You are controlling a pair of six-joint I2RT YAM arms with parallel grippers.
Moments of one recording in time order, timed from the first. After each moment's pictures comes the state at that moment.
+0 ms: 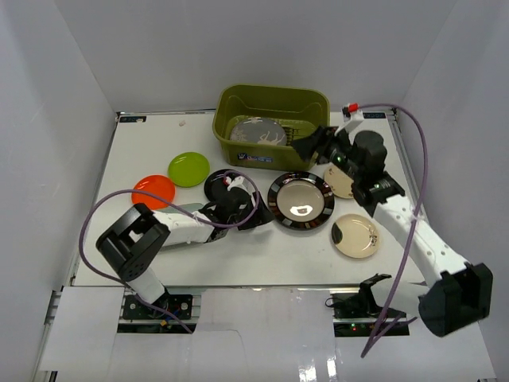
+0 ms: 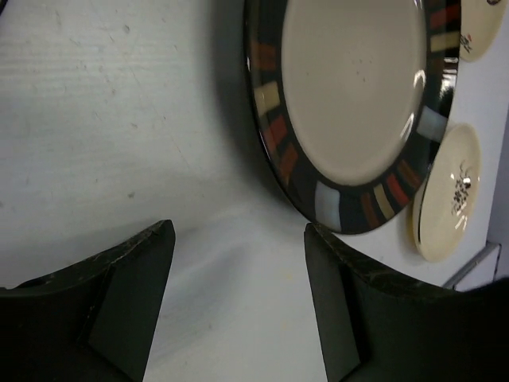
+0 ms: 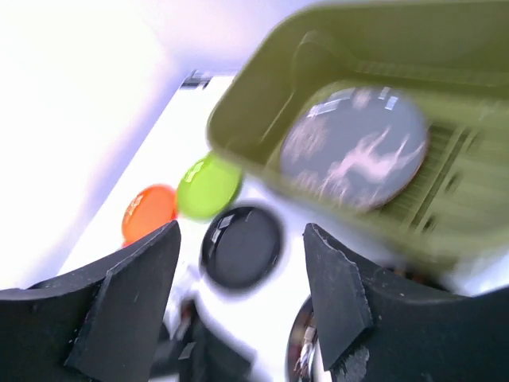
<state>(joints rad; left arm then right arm) -0.80 1.60 0.69 0.26 0.00 -0.91 0.39 1.25 1.09 0.06 -0.25 0.46</state>
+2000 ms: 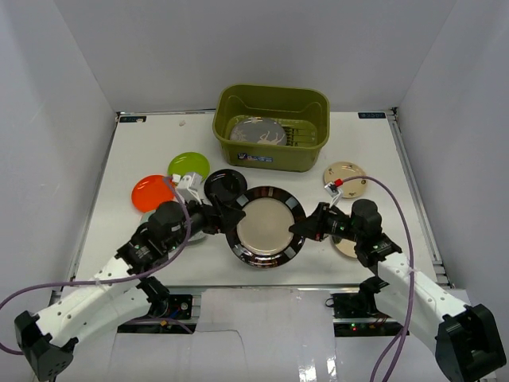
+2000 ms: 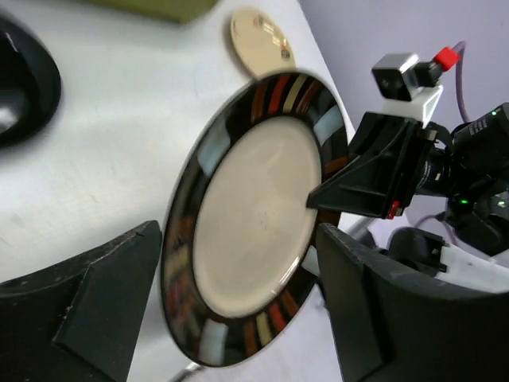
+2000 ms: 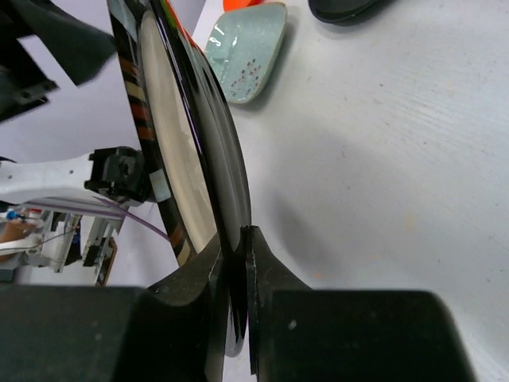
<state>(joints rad) -0.77 0.68 0.55 -0.11 -0.01 -0.73 0.44 0.79 0.27 0.27 -0.71 0.75</state>
